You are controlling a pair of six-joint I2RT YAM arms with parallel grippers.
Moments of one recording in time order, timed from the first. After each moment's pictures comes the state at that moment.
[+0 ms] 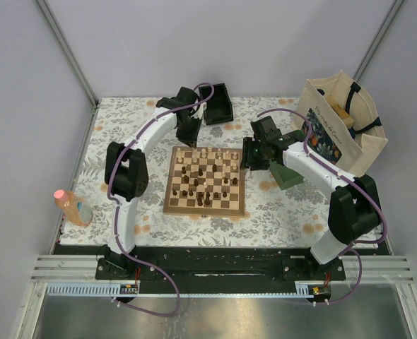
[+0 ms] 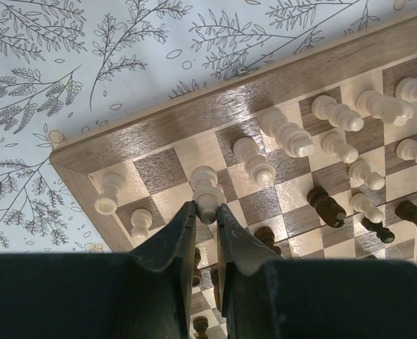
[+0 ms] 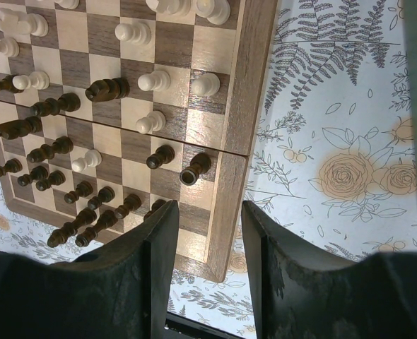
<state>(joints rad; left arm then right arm) -0.40 2.17 2.00 -0.98 0.13 -0.09 0.48 1.62 1.27 -0.63 -0.07 0.51</state>
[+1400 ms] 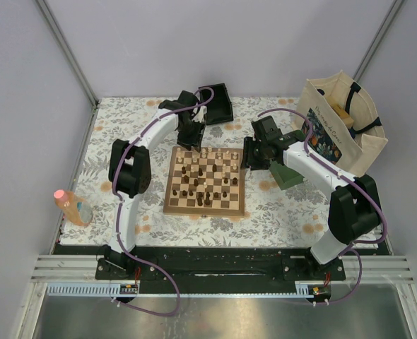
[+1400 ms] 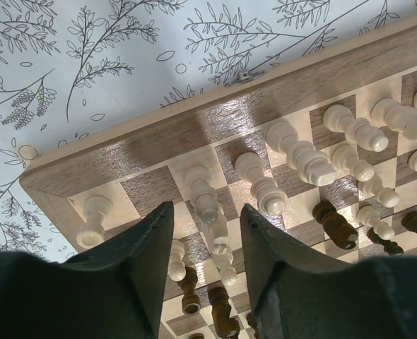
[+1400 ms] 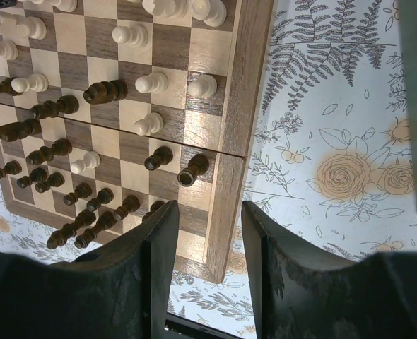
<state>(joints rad) -0.39 2.25 2.01 -0.97 0.18 -0.11 0.48 1.62 1.27 -0.63 -0.07 0.51</state>
